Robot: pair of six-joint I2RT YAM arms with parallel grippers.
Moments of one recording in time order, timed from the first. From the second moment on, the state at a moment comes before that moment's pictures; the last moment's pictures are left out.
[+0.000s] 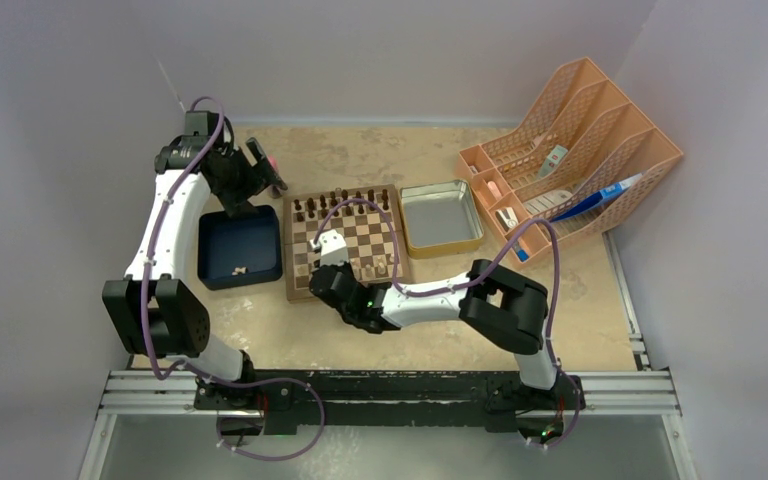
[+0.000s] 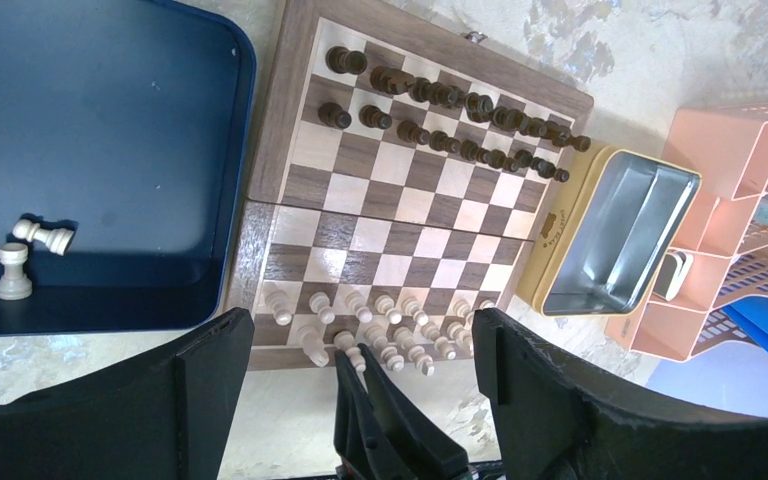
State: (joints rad) left arm 0.04 1.53 1.51 -0.97 0.24 -0.60; right arm 1.24 1.98 1.19 0.18 0.64 0.47
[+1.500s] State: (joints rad) left arm 0.04 1.55 1.55 -0.97 0.28 -0.60; right arm 1.24 1.99 1.20 0.17 0.66 0.46
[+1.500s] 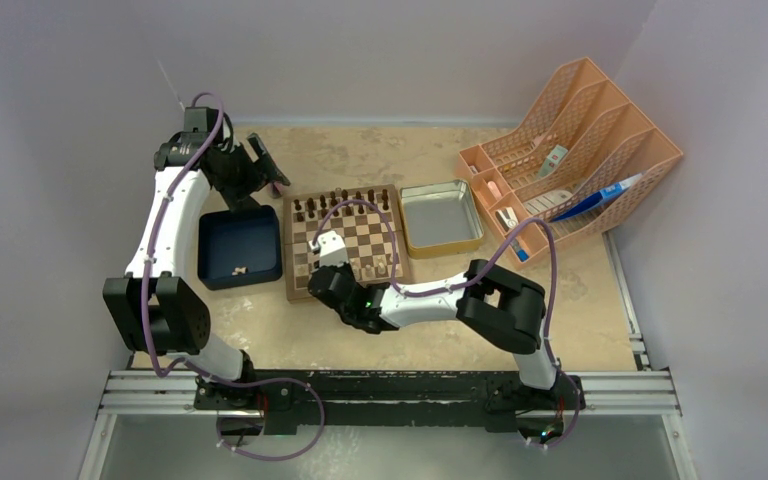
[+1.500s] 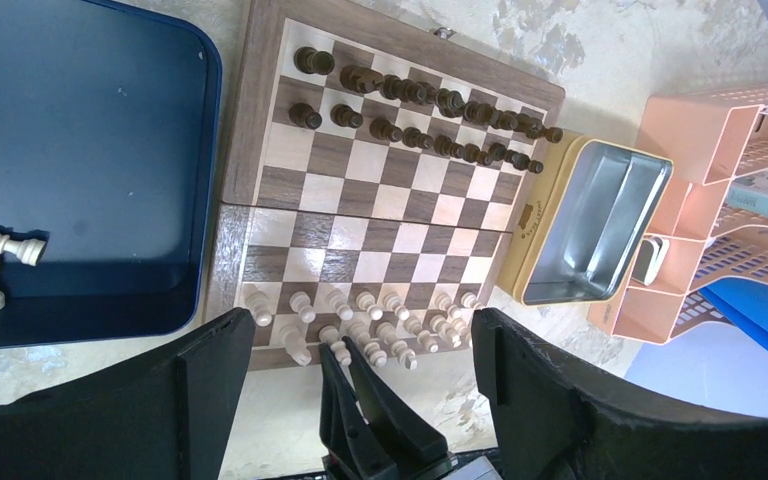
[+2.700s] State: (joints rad) left arm 0.04 1.57 1.56 -0.97 0.29 -0.60; right arm 1.24 2.01 1.22 0.15 0.63 0.47
